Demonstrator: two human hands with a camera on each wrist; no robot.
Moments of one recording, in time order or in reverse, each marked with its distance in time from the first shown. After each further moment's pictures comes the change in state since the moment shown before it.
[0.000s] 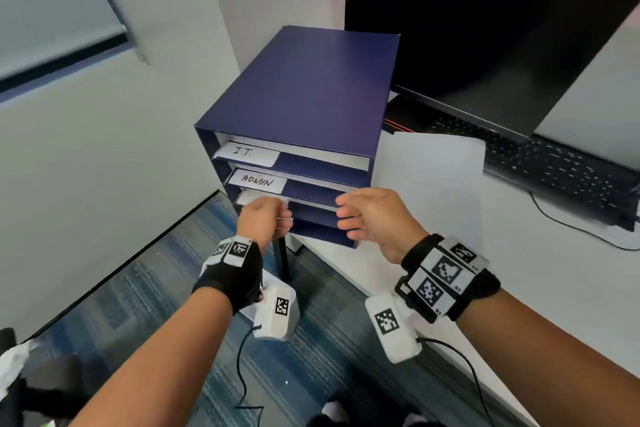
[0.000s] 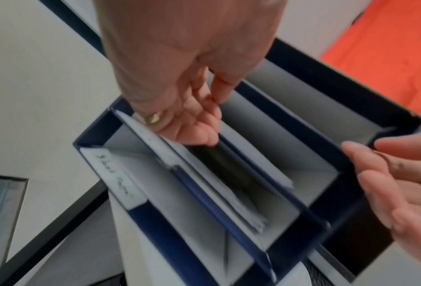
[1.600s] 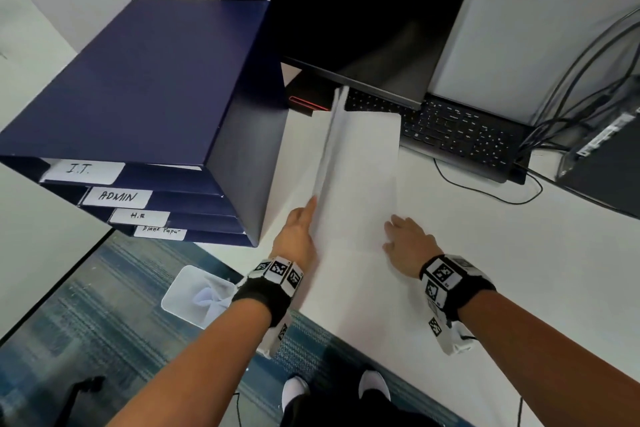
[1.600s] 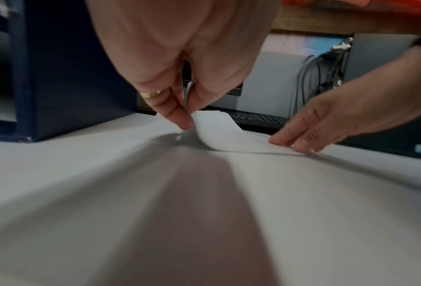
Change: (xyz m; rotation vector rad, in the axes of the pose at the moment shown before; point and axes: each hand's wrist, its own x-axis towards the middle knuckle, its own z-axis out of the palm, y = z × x) left_hand -0.039 -0.073 0.211 1.017 -0.381 0.370; right_hand 0.049 0.148 -0.245 -1.292 0.010 0.123
